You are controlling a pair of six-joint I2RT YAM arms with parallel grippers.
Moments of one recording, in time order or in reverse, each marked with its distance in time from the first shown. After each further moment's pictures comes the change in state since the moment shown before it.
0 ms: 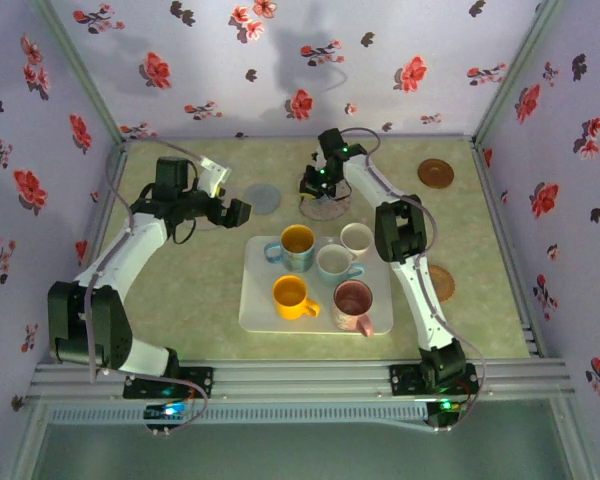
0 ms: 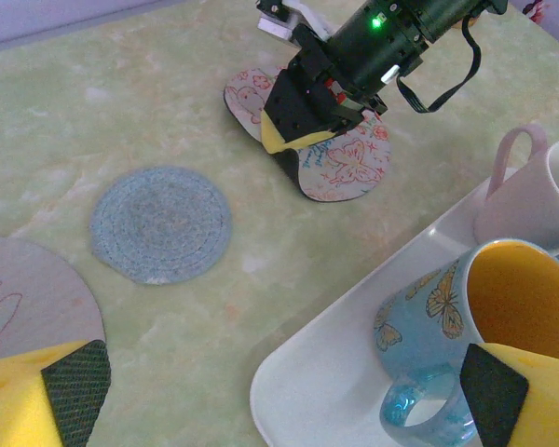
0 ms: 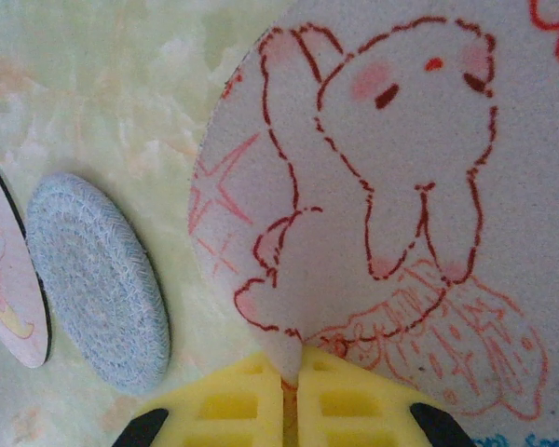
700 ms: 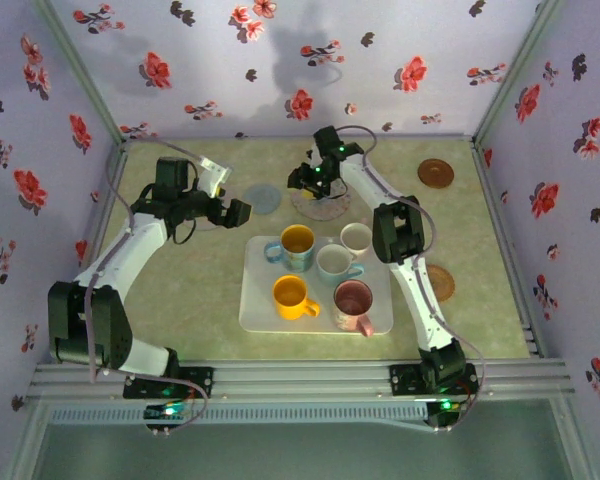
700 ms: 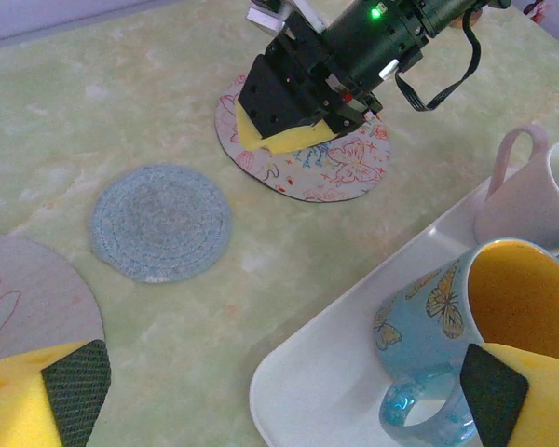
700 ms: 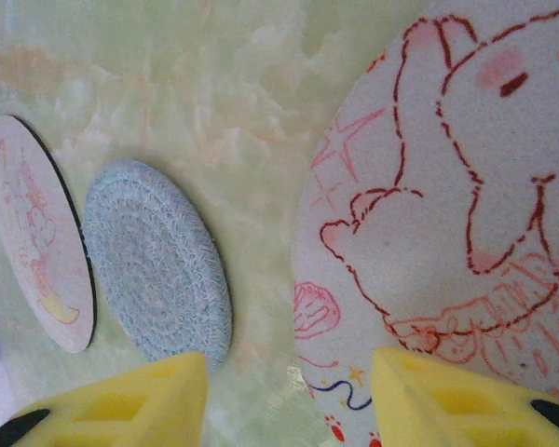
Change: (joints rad) left arm 0.000 0.000 -0.002 0.002 -0.001 -0.005; right arm 0.016 0.000 0.031 0.006 -0.034 0.022
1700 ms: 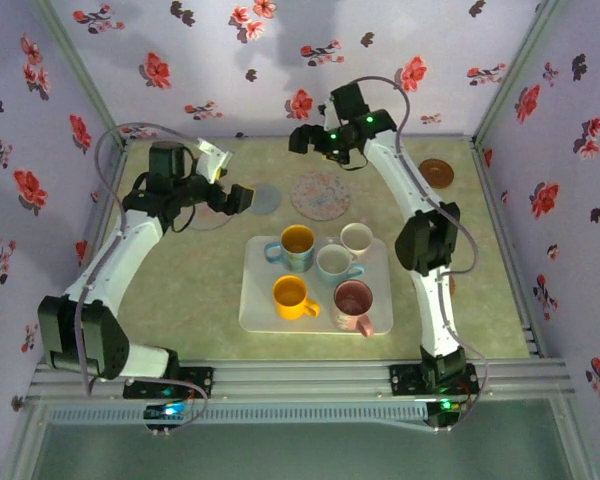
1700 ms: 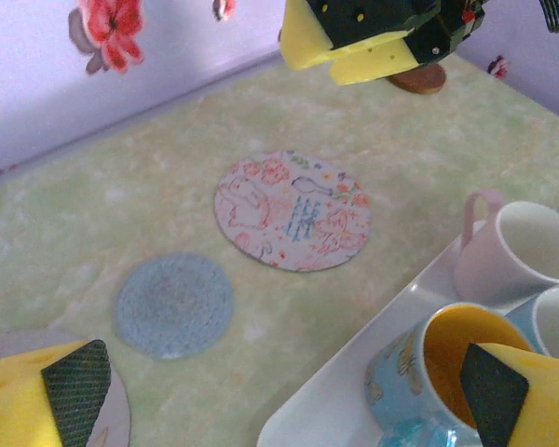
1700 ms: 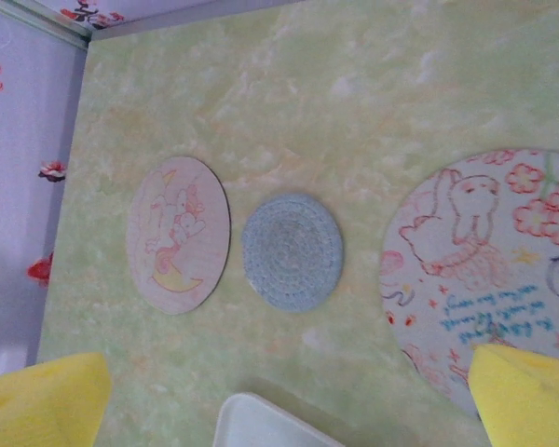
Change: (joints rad) left arm -0.044 -0.050 0.128 -0.027 -0.002 0.024; right arm -0.006 -0.405 -0.072 -0.106 0.156 -0.143
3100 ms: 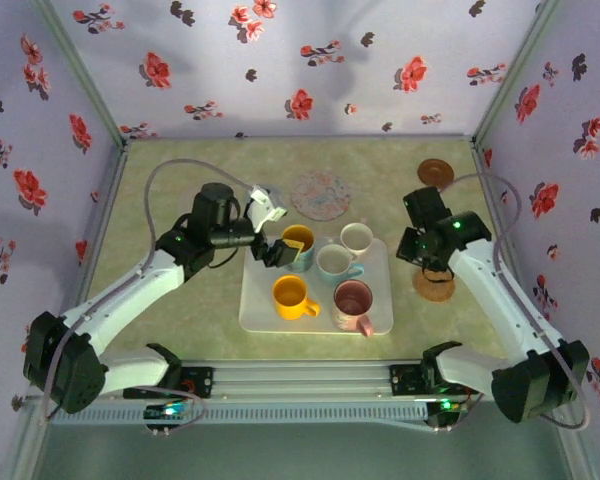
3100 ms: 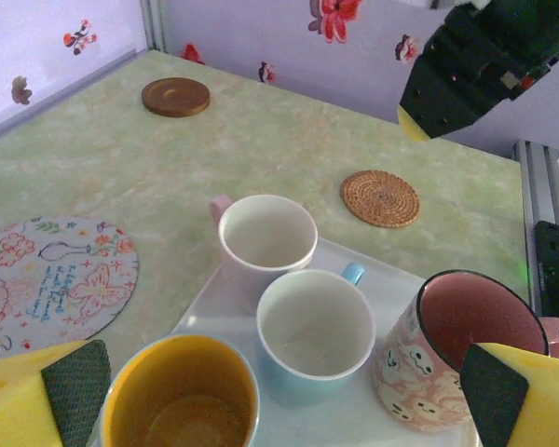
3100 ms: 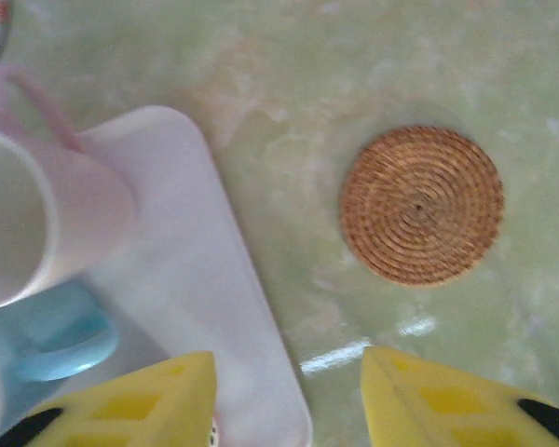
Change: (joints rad) left arm -0.386 -0.161 -0.291 0.273 0.046 -0.050; right arm -0.092 -1.121 -1.303 -0.195 0.564 0.258
